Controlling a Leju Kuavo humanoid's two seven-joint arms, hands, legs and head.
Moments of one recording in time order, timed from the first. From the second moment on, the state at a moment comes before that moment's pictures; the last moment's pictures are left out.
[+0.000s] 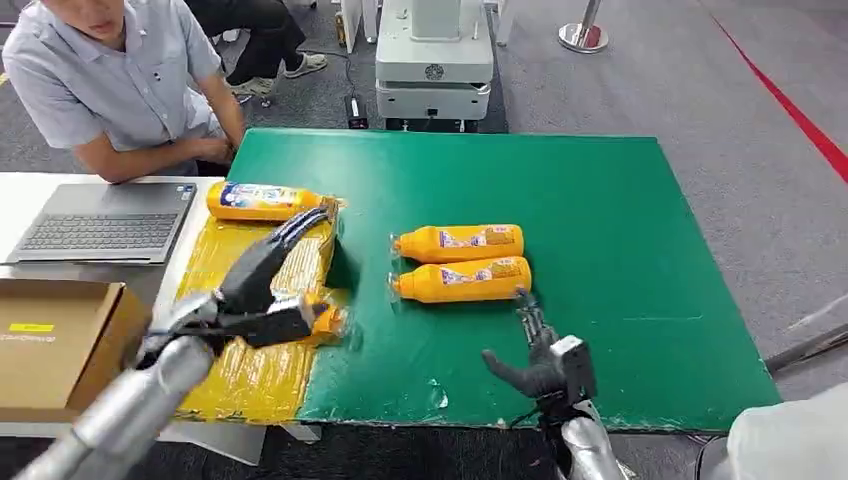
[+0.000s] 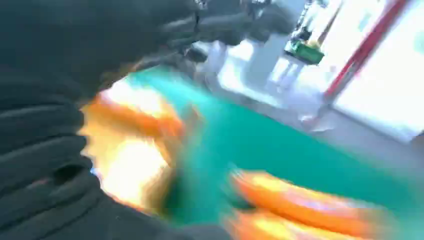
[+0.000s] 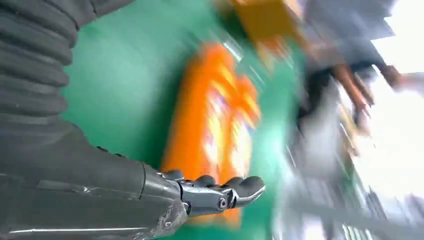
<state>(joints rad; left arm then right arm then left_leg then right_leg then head) -0.18 0.24 -0.44 -1.59 -0.41 0.03 -0.30 -0.13 0.11 0.04 -1.03 0.03 0.22 -0.67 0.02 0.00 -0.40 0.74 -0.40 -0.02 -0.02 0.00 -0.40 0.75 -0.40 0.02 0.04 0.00</state>
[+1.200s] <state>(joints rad) 0.11 -0.03 -0.55 -1.61 -0.03 0.36 -0.47 0.26 0.14 0.14 -1.68 0.00 -0.39 -0.67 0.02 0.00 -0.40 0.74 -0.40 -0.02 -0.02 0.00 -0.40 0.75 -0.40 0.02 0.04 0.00</state>
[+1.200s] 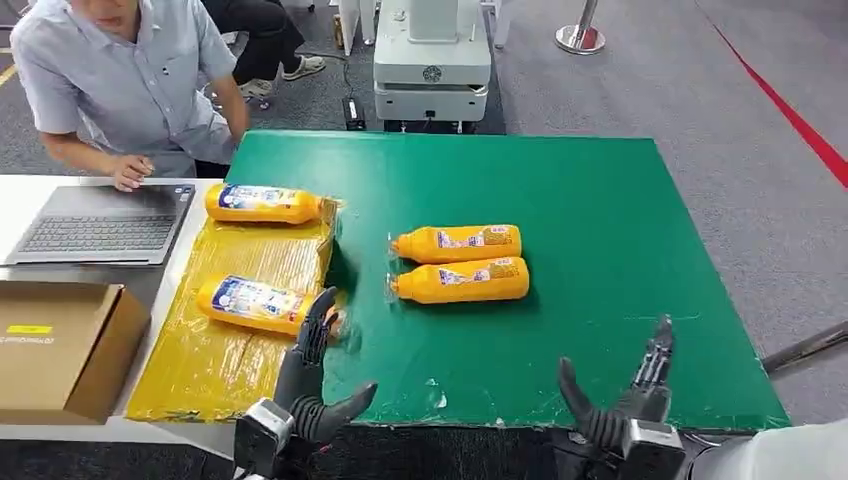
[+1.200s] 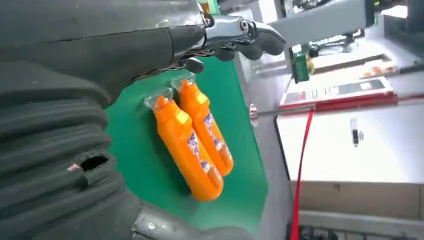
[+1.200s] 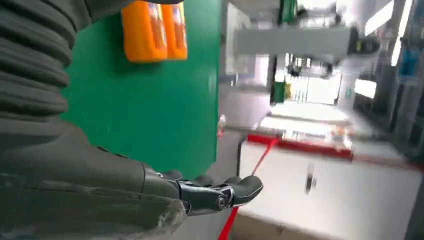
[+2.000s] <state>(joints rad) 0.11 -0.02 -0.61 -1.57 0.16 0.40 -0.63 0.30 0.15 0.18 -1.73 -0.10 -0.46 -0.63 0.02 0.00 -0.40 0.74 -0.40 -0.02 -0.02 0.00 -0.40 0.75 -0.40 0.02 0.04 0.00</state>
